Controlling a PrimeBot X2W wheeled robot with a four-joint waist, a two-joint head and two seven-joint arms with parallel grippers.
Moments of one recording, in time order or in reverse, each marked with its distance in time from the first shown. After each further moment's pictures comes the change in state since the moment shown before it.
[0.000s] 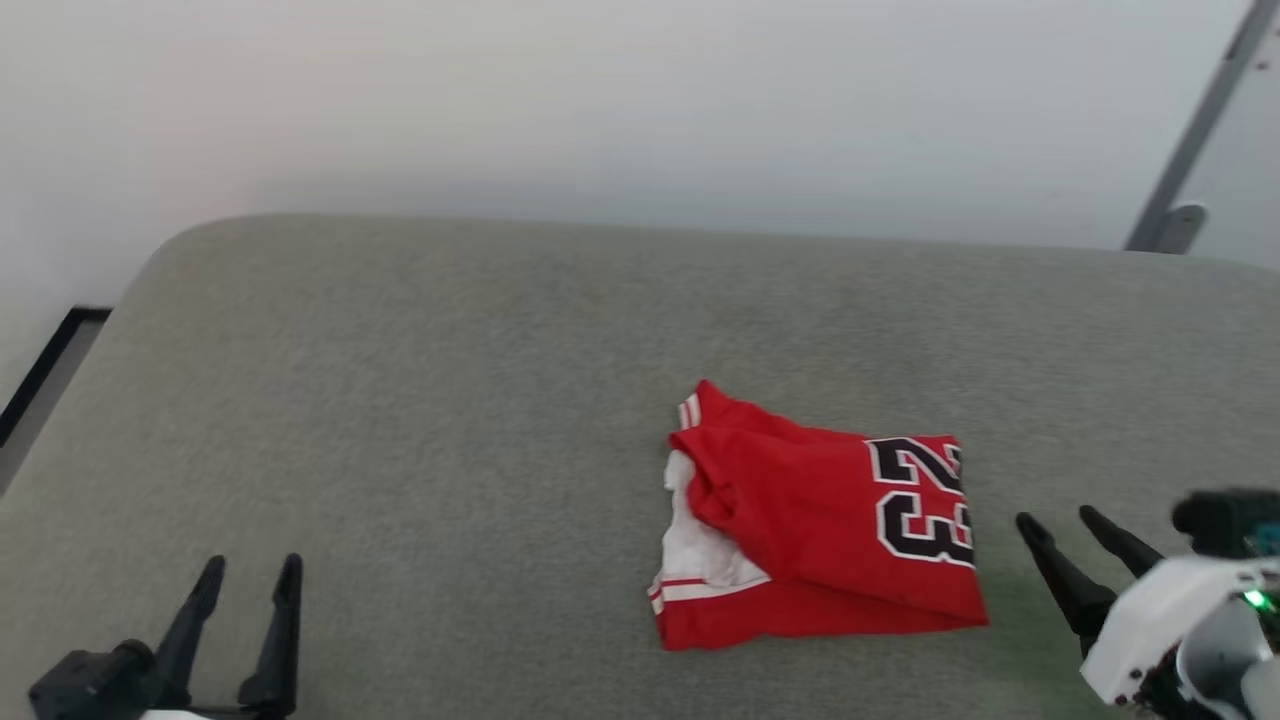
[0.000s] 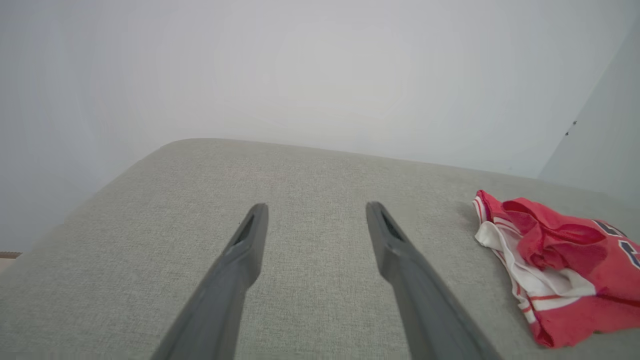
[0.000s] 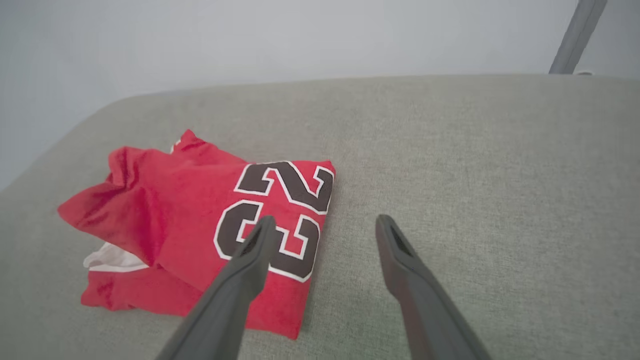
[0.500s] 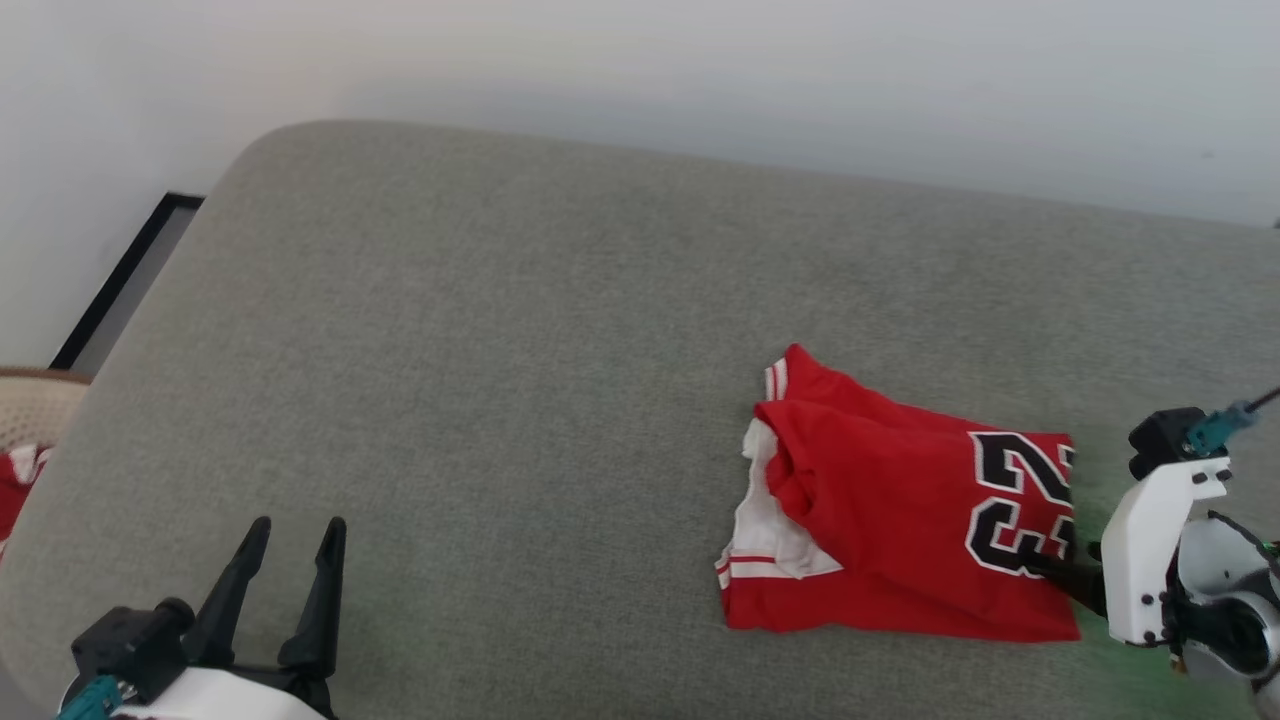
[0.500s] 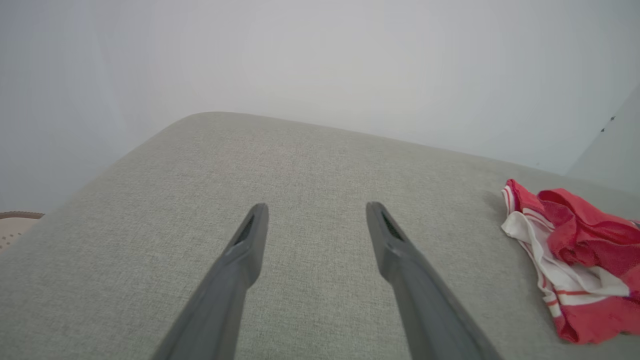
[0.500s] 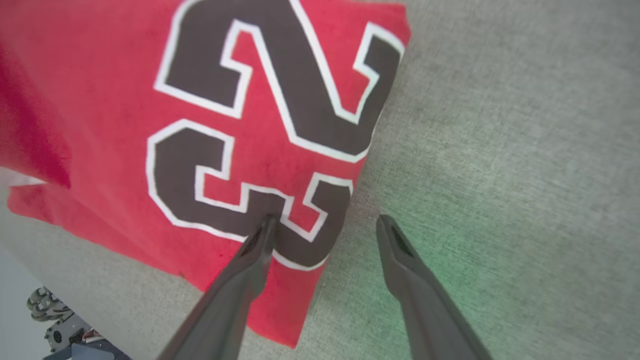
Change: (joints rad) left arm -0.070 -0.005 -0.074 0.017 -0.028 0.000 0.000; right arm -0.228 -0.079 0.105 0.127 0.077 0.000 0.601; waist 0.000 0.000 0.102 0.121
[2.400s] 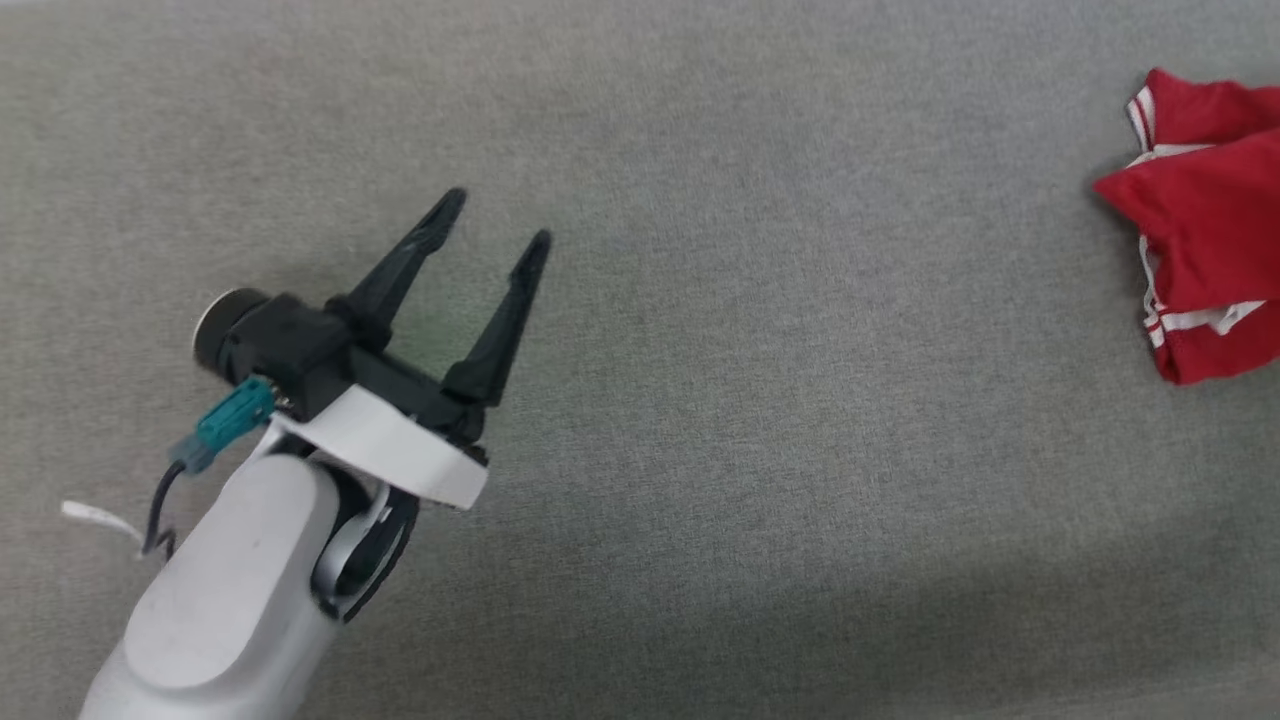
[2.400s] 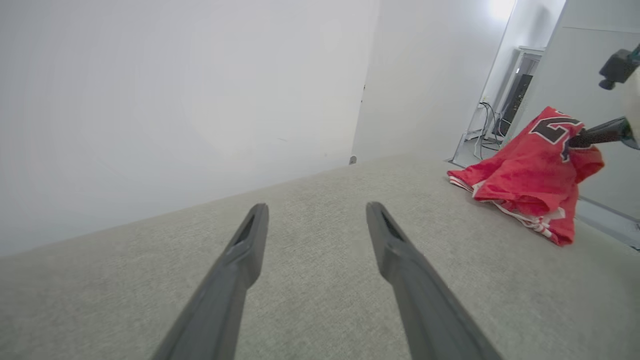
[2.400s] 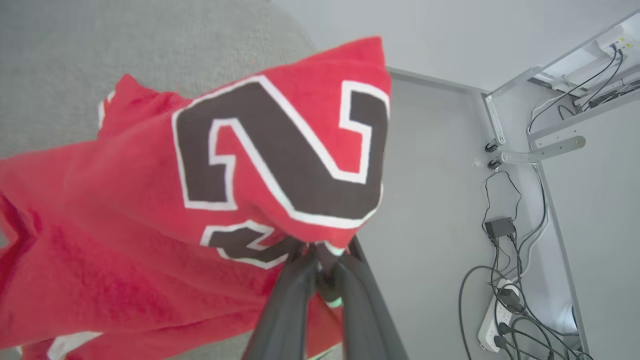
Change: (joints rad) left arm -0.575 0.051 -0.371 -0.012 0.020 0.000 0.000; right arm -0.415 -0.190 -0.279 0.137 -0.447 0.000 -0.138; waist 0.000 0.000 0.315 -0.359
